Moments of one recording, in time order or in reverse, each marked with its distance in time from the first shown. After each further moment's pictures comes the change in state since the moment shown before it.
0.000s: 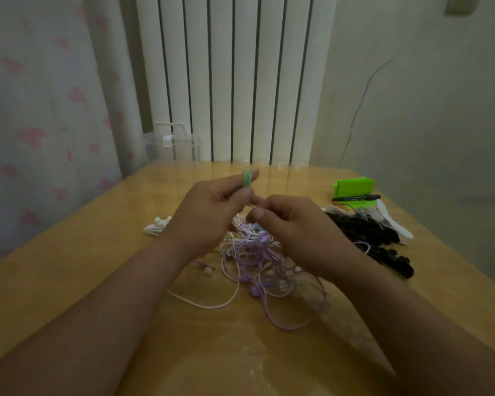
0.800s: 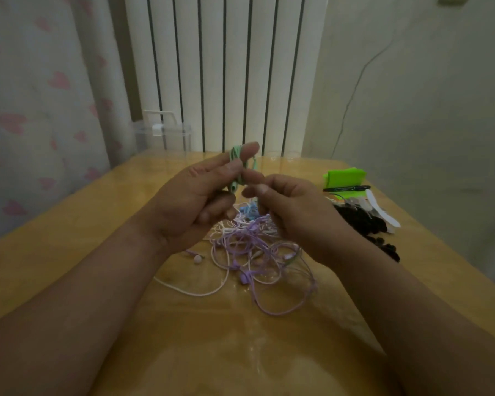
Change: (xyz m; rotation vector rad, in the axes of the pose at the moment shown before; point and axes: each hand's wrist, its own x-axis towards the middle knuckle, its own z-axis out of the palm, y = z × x) left_hand 0.000 0.013 -0.004 -0.755 -0.289 -0.162; right_hand 0.003 0.005 -0.008 0.336 0.003 0.110
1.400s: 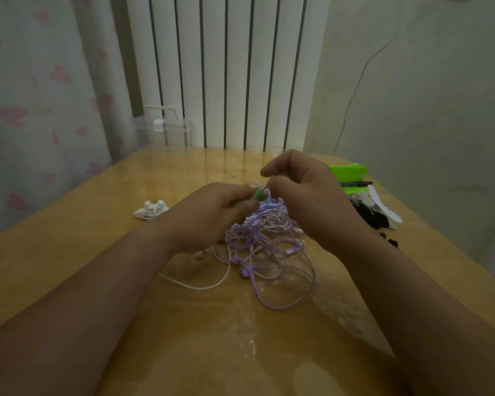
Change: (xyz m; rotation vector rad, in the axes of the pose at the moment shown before) left_hand -0.002 -0.012 0.001 1.015 -0.046 -0.026; right_hand 0.000 -0.007 -0.006 -0.182 0.183 -0.161
